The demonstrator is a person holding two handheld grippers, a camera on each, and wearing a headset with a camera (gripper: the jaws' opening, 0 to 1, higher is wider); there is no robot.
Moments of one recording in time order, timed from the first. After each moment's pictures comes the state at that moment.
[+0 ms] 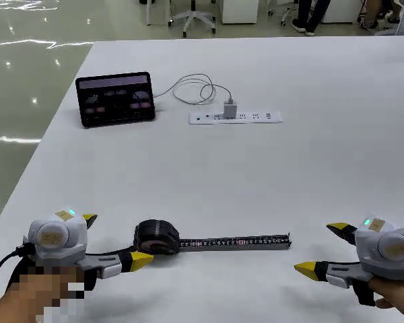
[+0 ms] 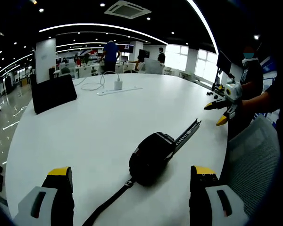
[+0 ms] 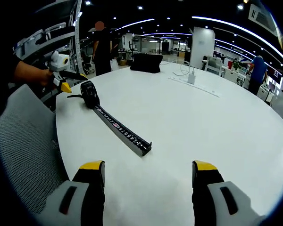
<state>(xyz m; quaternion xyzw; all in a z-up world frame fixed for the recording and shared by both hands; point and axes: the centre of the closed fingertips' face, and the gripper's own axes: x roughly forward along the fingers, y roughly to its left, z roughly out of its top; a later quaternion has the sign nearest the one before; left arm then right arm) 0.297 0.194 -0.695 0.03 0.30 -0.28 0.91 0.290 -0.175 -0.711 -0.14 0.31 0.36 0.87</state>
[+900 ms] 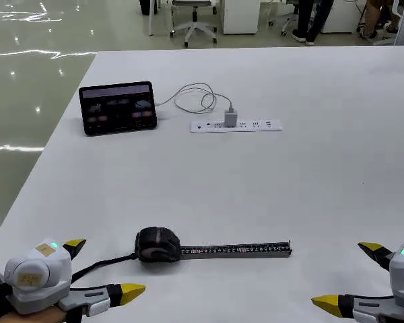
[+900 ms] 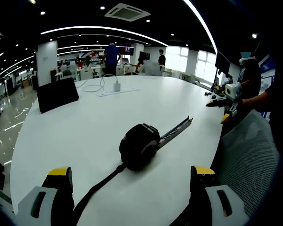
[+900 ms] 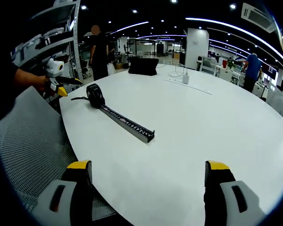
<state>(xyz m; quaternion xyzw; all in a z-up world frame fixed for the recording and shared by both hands) 0.258 0.203 -0.684 0.04 0.28 -0.27 0.92 0.251 -0.197 -0.697 -0.12 0.30 0.35 0.88</state>
